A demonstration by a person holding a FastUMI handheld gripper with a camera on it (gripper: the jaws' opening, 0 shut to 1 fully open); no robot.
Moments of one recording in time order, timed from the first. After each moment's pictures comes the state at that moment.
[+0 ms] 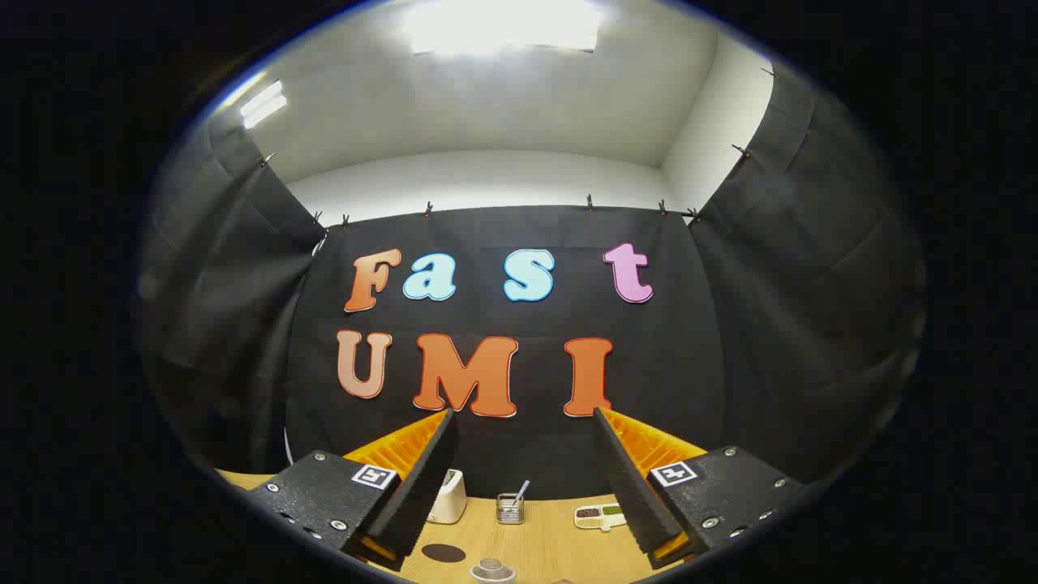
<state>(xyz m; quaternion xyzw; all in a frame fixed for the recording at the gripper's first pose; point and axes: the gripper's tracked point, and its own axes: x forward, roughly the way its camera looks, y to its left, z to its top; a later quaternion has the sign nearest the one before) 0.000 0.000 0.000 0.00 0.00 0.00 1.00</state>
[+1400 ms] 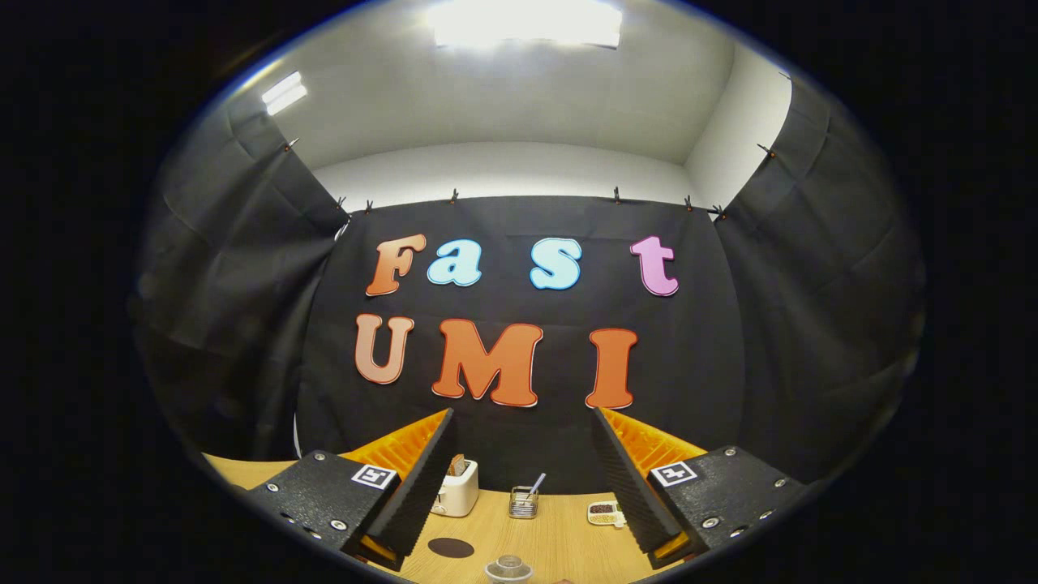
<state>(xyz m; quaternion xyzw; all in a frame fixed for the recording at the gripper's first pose) 0.001 0.031 -0.025 -0.02 0.01 0.03 1.00</state>
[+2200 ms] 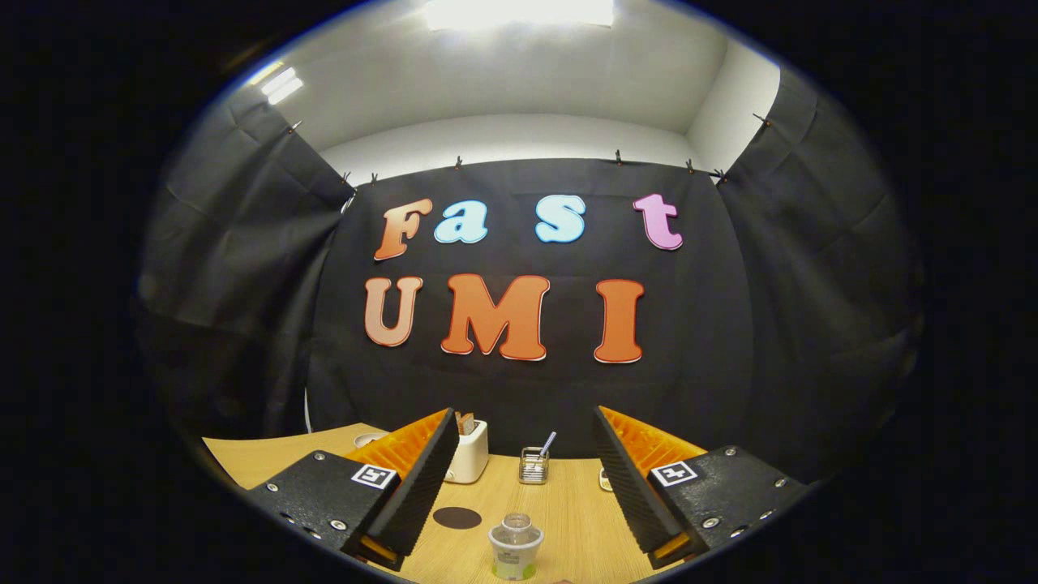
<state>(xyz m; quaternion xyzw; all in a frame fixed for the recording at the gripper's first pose) -0.029 0.032 -0.120 -0.01 0.07 0.05 1.00</state>
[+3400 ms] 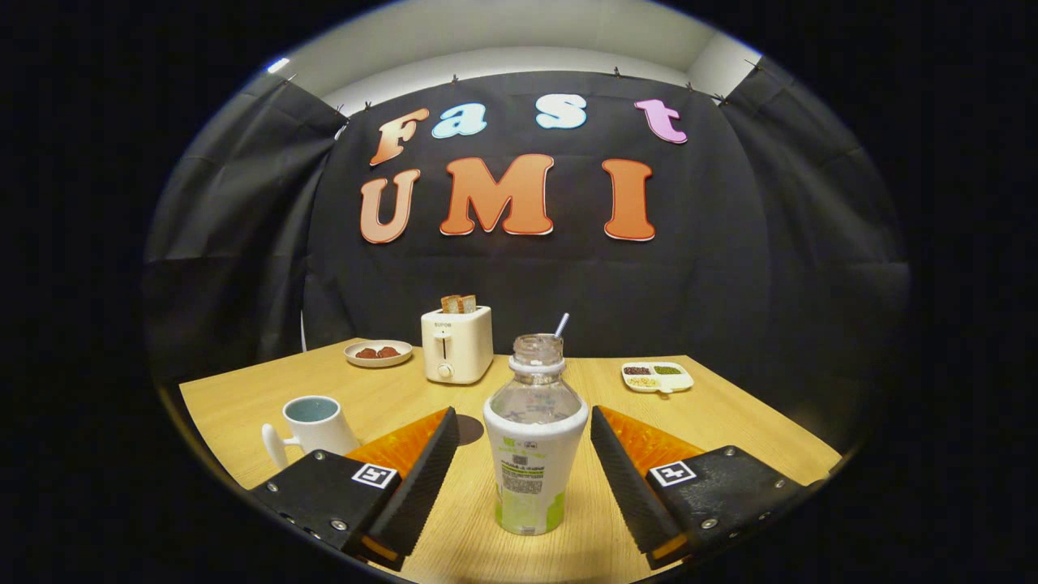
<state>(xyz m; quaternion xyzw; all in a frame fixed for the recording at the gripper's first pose) -0.054 0.044 -0.338 0.00 0.22 0.05 0.97</state>
